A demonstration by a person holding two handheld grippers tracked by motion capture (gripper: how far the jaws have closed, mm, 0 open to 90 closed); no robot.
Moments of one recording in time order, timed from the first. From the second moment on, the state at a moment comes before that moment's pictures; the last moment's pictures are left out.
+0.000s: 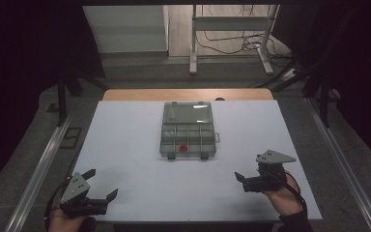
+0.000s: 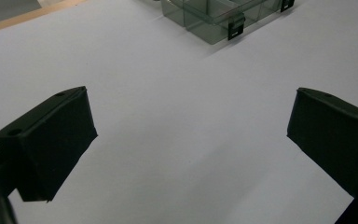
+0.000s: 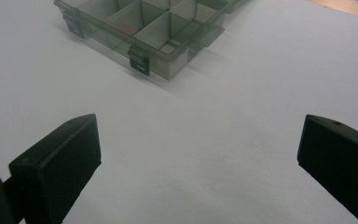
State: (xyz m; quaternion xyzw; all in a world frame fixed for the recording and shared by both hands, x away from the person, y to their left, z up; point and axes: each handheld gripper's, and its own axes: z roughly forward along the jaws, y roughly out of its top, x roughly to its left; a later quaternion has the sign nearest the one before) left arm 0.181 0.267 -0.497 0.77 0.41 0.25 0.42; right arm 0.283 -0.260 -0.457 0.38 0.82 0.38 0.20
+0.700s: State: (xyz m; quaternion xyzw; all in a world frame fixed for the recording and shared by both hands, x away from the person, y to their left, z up) left arm 0.182 0.266 -0.497 0.77 0.41 0.25 0.42; right arm 0.265 -0.288 -0.462 0.41 0.80 0.37 0.23
